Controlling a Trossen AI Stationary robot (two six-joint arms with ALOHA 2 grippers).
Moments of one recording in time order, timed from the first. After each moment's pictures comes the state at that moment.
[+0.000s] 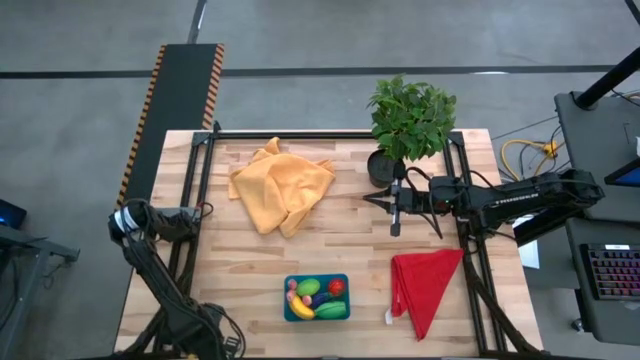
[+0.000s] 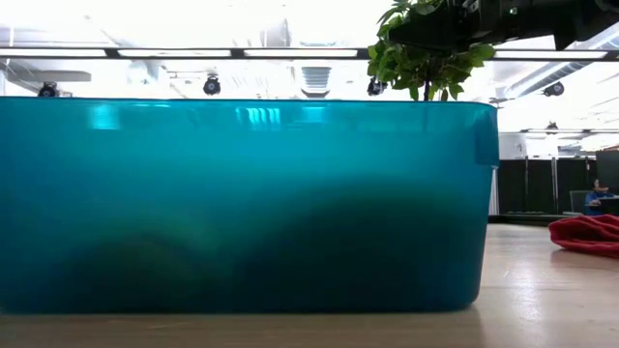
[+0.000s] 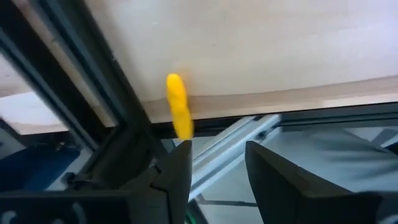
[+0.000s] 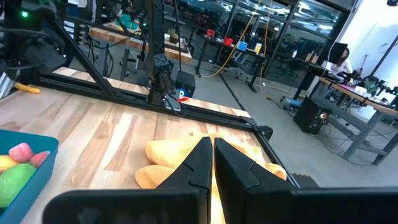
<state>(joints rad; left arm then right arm) -1.03 1.77 1.25 -0.86 0.42 -2.38 0.03 1.01 0.50 0.44 0.13 -0.29</state>
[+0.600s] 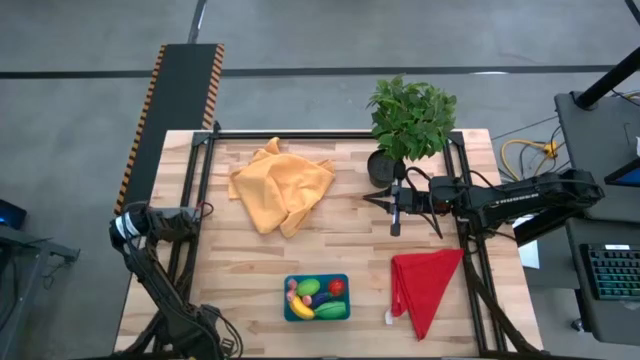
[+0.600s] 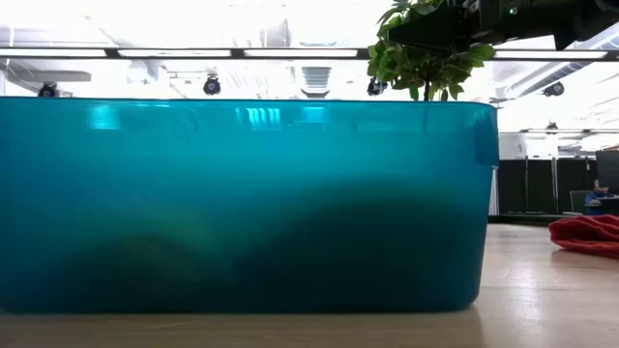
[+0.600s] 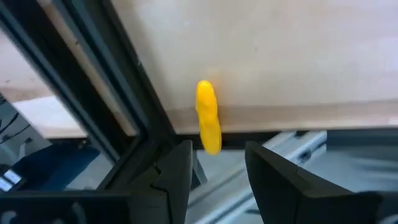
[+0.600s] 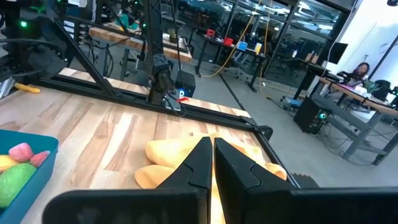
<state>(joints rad) -1.06 1.81 1.23 -0.86 0.47 -2.38 0.03 1.01 0.50 0.44 0.13 -0.29</state>
